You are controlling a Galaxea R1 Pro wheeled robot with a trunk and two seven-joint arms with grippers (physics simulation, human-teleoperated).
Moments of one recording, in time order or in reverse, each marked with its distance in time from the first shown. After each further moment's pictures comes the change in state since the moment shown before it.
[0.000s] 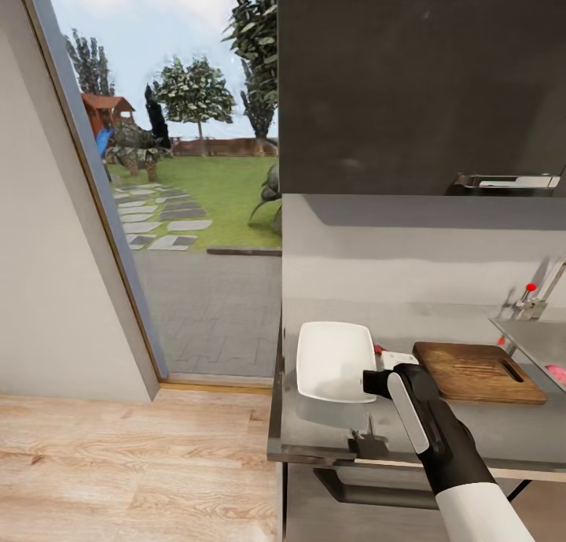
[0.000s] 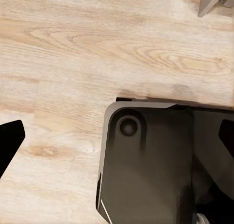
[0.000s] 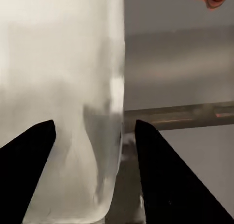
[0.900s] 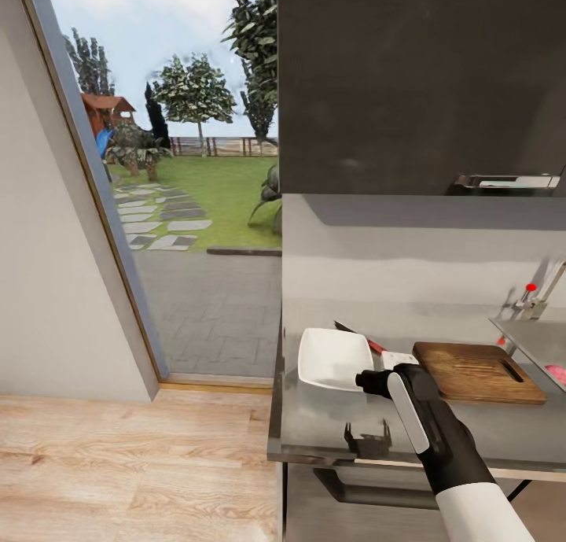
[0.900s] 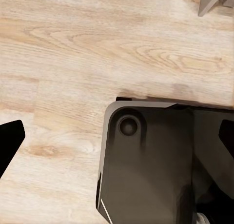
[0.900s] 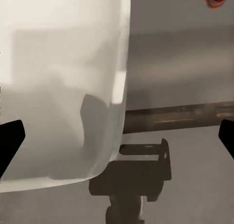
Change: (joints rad) left arm 0.000 0.000 0.000 0.001 0.000 0.000 0.000; right arm 0.000 0.000 -0.001 0.000 -0.004 0.000 0.000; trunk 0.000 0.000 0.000
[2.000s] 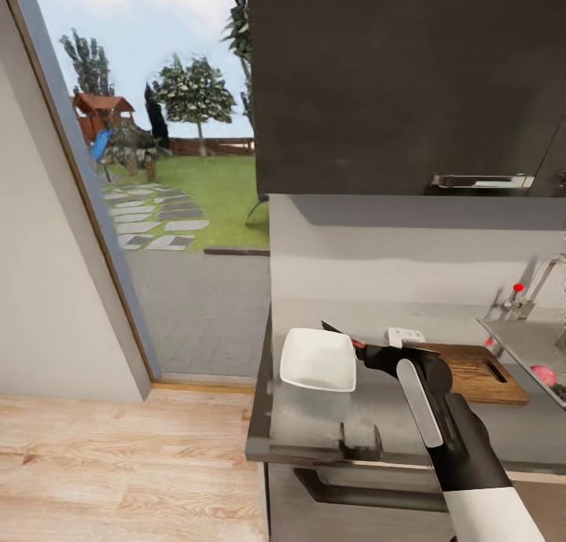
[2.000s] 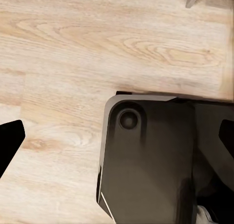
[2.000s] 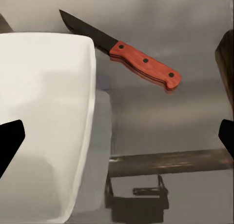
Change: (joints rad) left arm -0.001 0.000 0.000 0.021 -0.003 0.000 0.000; right arm 0.000 -0.010 0.004 -0.204 -0.033 -0.001 0.004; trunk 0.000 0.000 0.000
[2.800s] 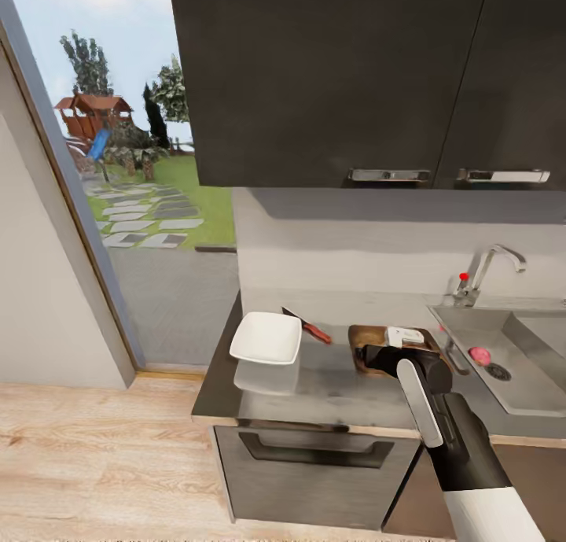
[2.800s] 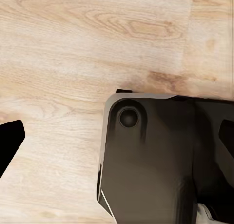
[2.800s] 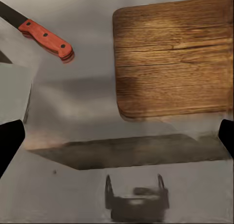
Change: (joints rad) left arm 0.000 0.000 0.000 0.007 -0.001 -0.001 0.000; right arm 0.000 0.000 0.000 0.000 0.000 0.000 0.000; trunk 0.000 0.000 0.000
